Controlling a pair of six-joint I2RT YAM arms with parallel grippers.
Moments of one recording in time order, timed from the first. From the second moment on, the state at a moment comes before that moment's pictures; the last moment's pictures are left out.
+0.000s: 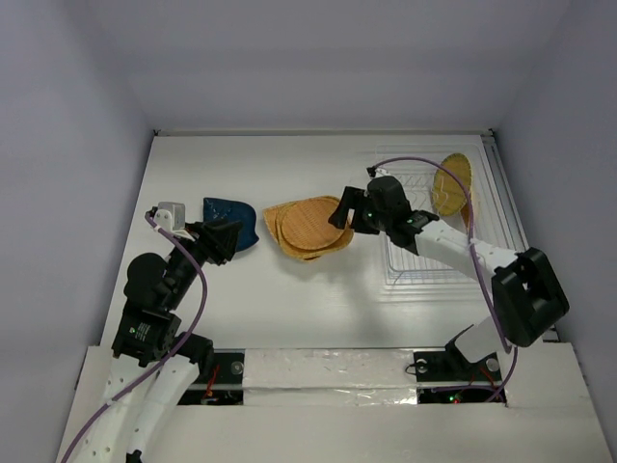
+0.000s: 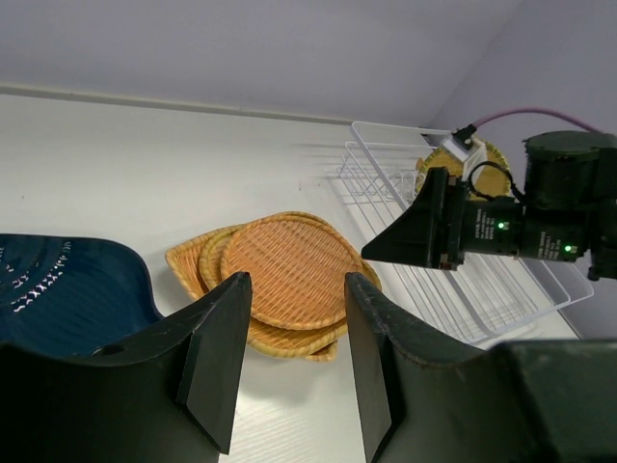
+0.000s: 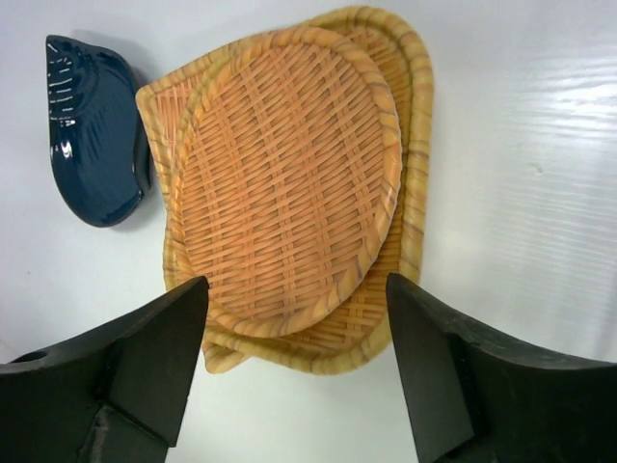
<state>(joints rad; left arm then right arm) -0.31 0.40 0.67 -0.24 0.12 -0.41 0.58 1.52 0.98 -0.07 -0.05 0.67</state>
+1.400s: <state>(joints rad) -0.38 0.41 0.67 -0.25 0.11 -0.41 0.05 1.57 1.22 -0.30 0.67 0.34</state>
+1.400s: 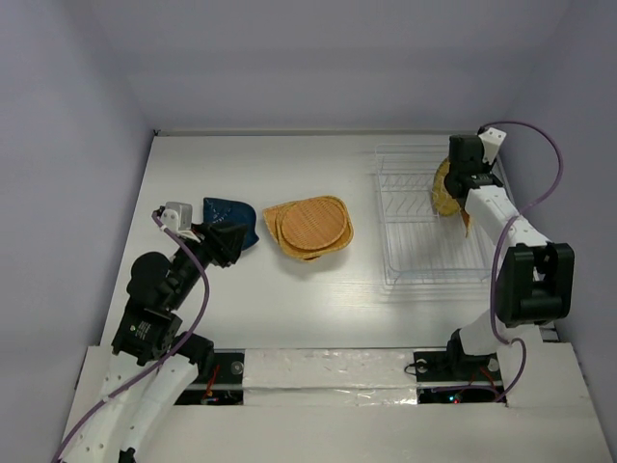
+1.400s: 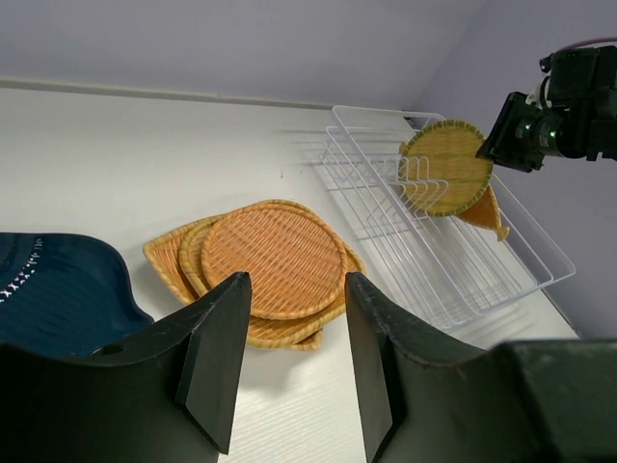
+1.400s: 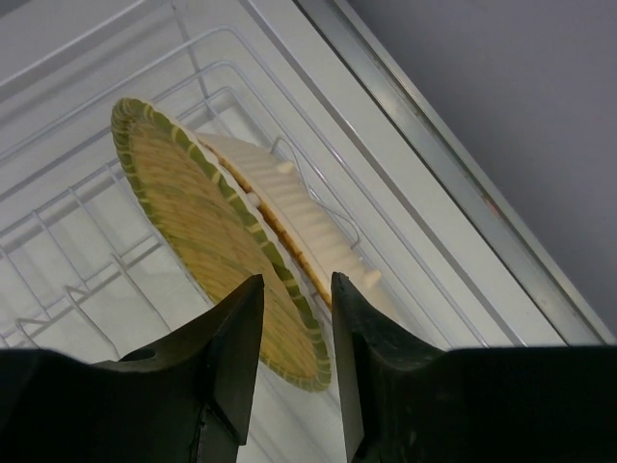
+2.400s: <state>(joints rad) -0.38 0.41 0.67 -0.24 0.11 -0.41 0.12 1.46 1.24 -0.34 0.69 0.22</state>
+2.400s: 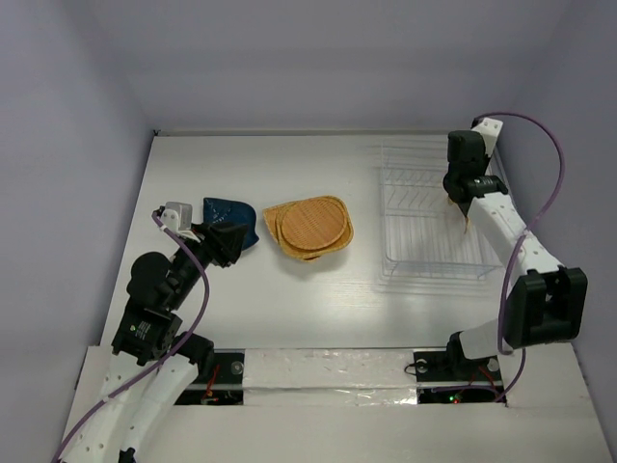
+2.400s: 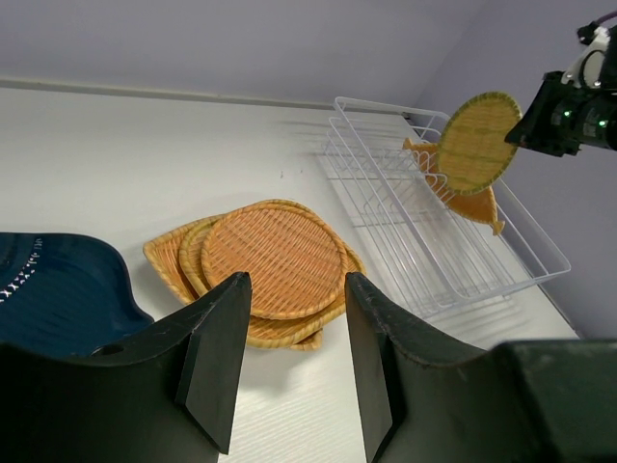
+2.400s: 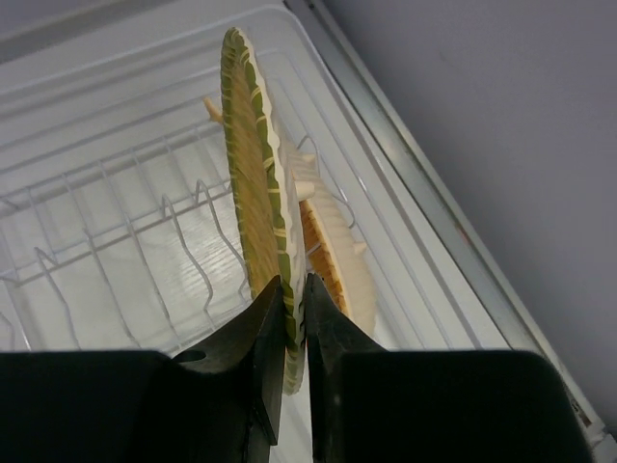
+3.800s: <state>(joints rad) -0.36 0.41 0.67 -0.24 0.11 -0.41 0.56 1.61 0.96 0.21 -0.19 0.83</state>
